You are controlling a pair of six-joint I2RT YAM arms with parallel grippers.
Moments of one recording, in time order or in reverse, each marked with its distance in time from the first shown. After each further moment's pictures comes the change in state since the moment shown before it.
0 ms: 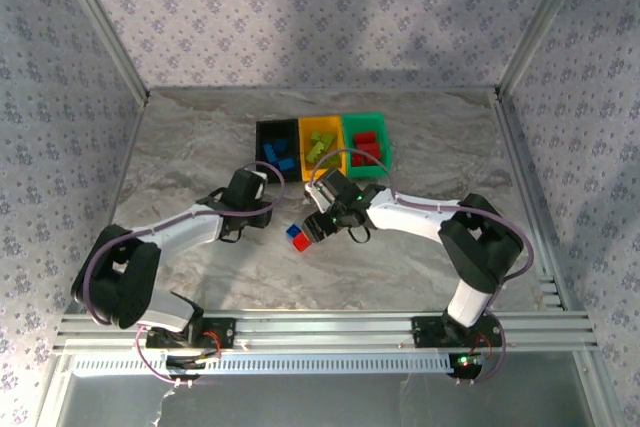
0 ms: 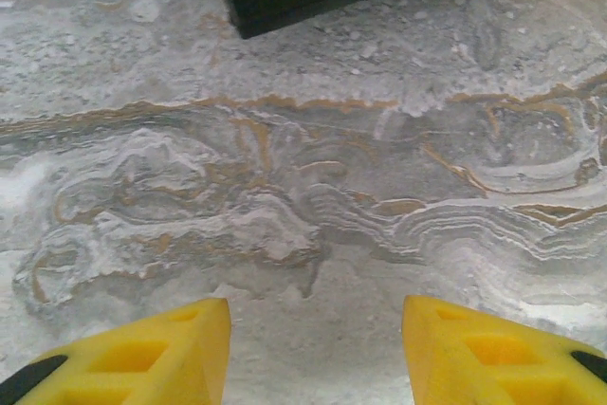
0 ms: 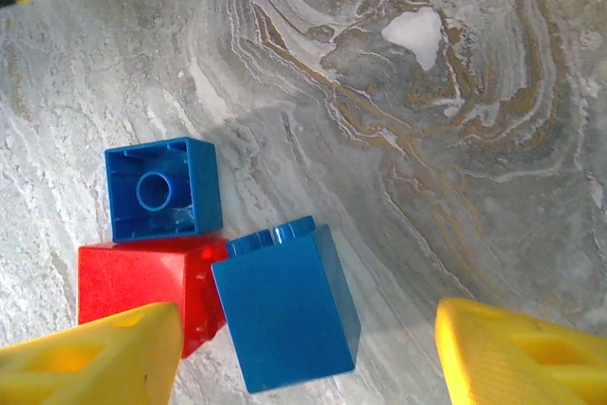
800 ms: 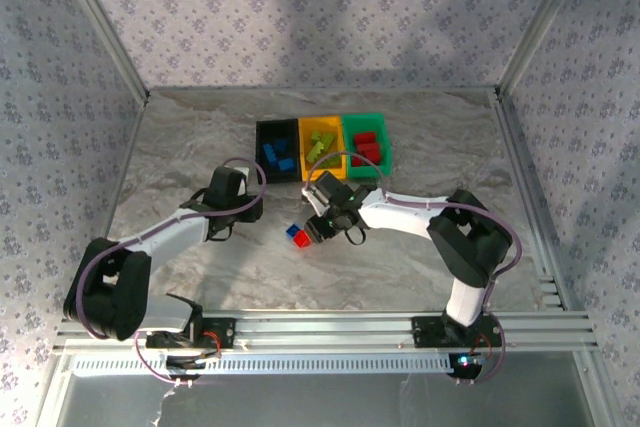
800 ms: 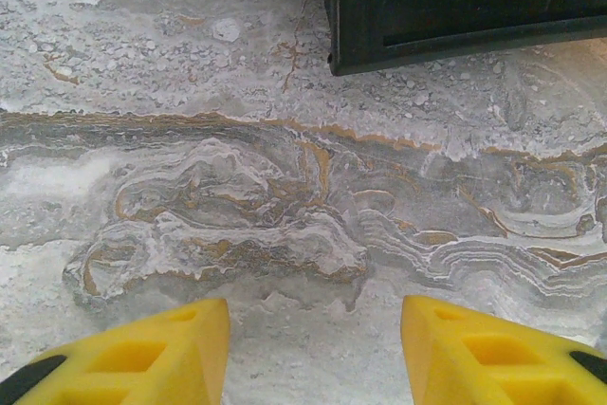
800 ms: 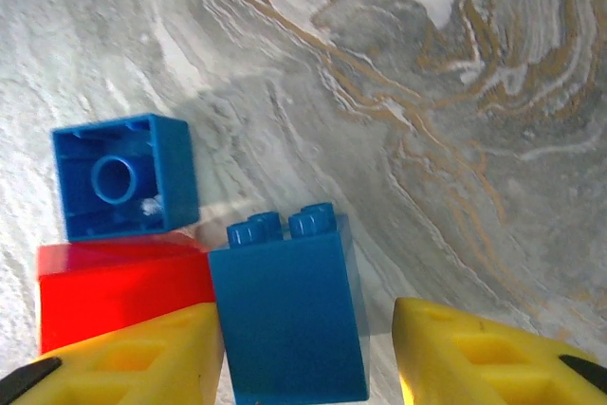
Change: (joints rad) left arm 0.116 -0.066 -0.049 0.056 0.111 -0.053; right arm 0.020 0.054 0.024 -0.042 0.037 0.019
